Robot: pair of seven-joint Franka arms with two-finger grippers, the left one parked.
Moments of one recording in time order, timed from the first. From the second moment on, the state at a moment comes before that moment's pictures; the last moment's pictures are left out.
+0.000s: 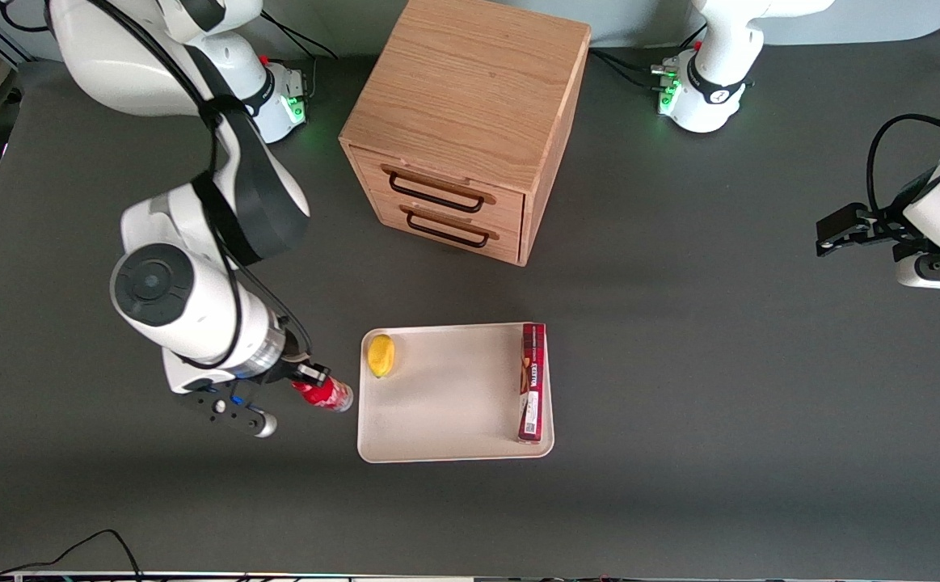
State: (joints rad) arm 0.33 0.70 0.09 -1.01 -0.08 1.78 0.82
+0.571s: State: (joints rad) arm 0.40 0.83 0.07 -0.99 -0.09 1.93 0.90
